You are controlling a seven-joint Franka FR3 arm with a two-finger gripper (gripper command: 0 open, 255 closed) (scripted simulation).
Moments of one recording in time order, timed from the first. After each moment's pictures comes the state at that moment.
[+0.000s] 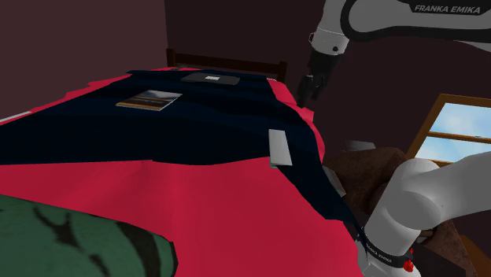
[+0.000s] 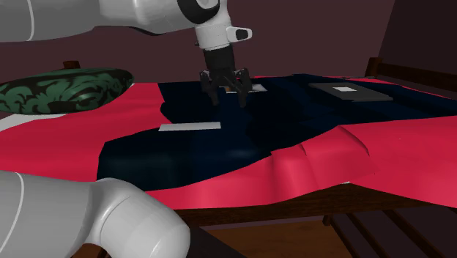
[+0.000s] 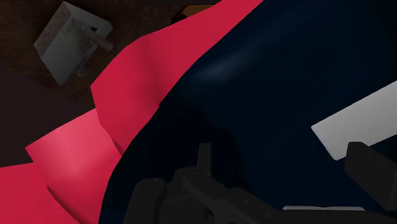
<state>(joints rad) 0.00 -0.79 0.07 -2.32 -0.07 1.69 0.03</state>
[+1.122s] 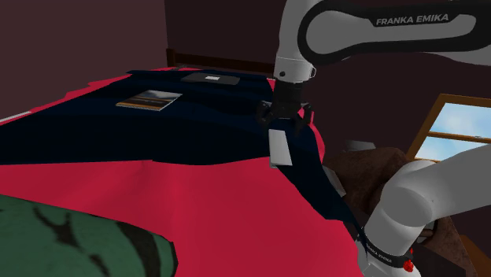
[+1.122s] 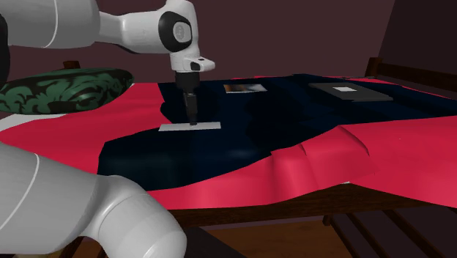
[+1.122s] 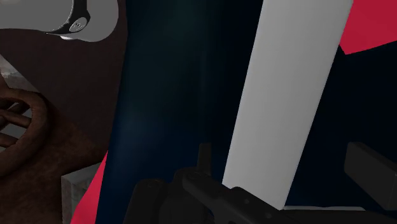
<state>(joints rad) -0.12 -0.67 0.42 -2.33 0.24 1.69 0.87</state>
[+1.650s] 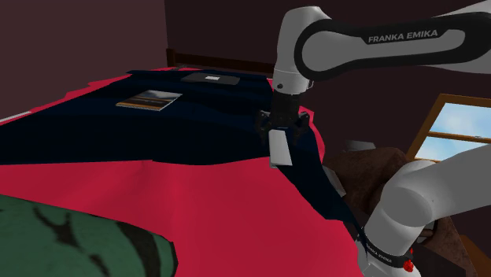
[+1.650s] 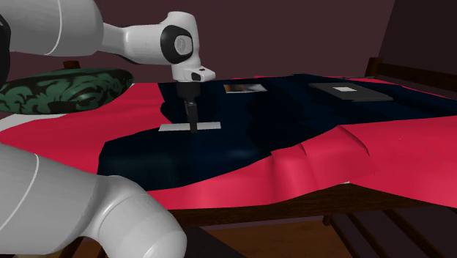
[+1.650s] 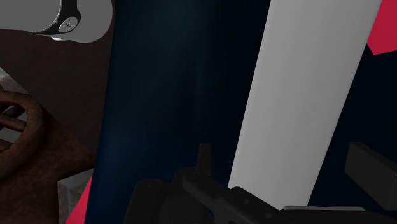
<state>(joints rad) -0.12 -0.67 0.44 -2.40 0.25 1.76 0.88</state>
